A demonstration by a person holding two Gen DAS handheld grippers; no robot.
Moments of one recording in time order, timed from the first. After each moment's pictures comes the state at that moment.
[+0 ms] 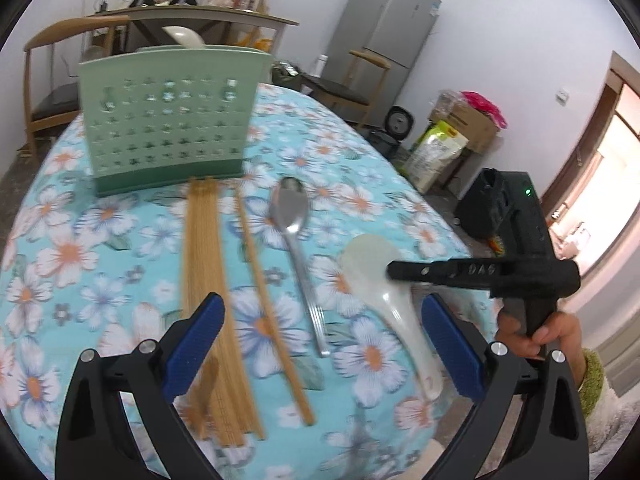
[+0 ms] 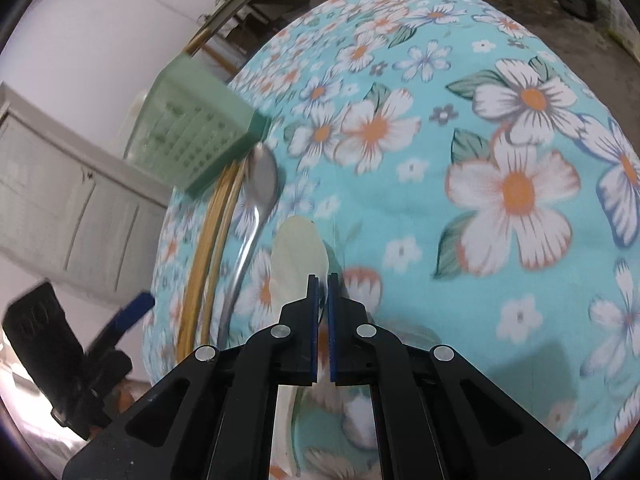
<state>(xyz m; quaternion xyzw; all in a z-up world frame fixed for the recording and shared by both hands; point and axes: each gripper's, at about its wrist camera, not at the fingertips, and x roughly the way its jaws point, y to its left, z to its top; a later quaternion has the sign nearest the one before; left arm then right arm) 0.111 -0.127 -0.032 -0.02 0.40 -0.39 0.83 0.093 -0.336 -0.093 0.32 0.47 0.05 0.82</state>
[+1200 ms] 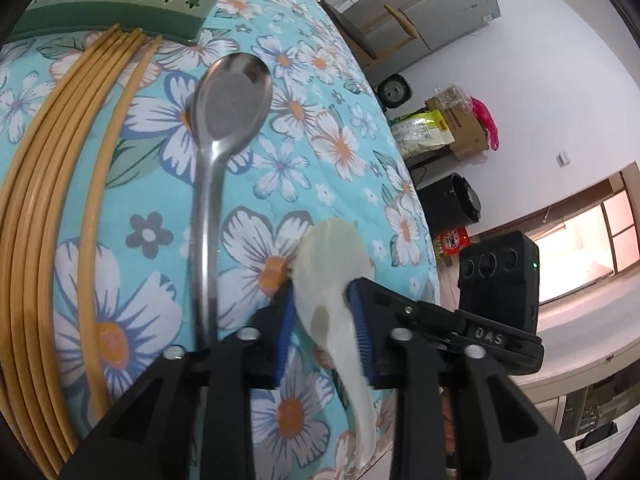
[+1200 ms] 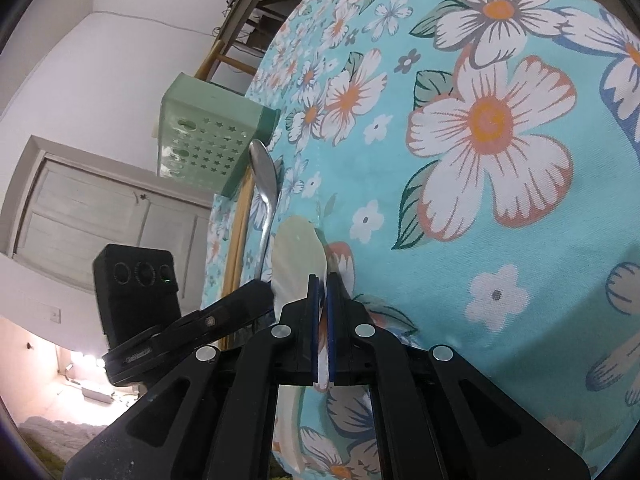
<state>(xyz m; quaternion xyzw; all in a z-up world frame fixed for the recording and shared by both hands) 0.156 -0.195 -0.098 -0.18 0.56 -0.40 0.71 0.076 -0.377 -0.124 0.45 0.44 0.15 0.76</state>
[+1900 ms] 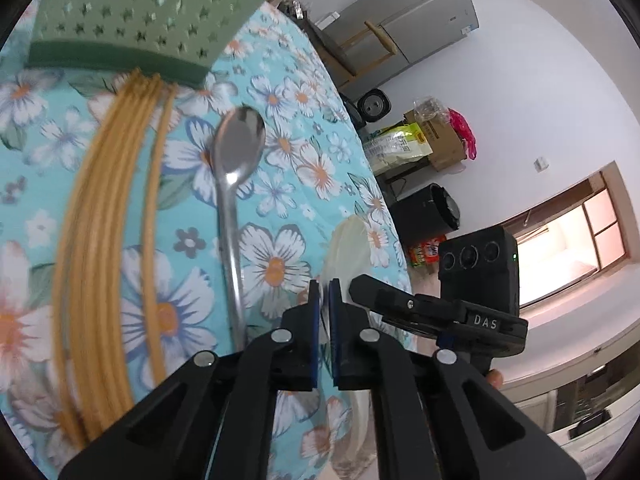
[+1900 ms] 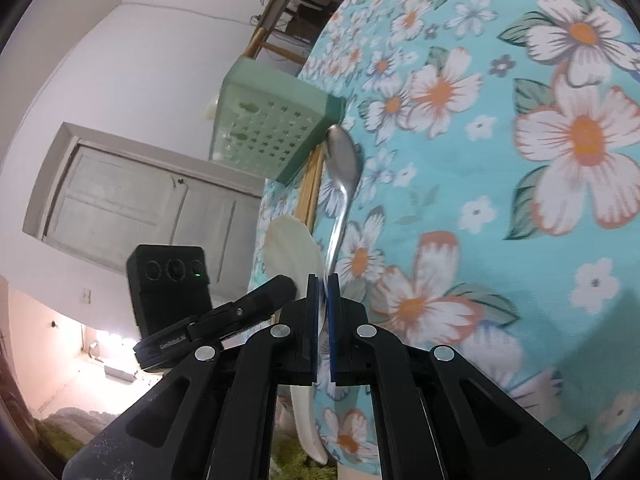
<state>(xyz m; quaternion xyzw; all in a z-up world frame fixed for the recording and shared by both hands) 0.148 -0.139 -0.060 -0.19 0.52 -0.43 0.72 0.085 -0.343 -0.090 0.44 0.43 0.22 0.76</state>
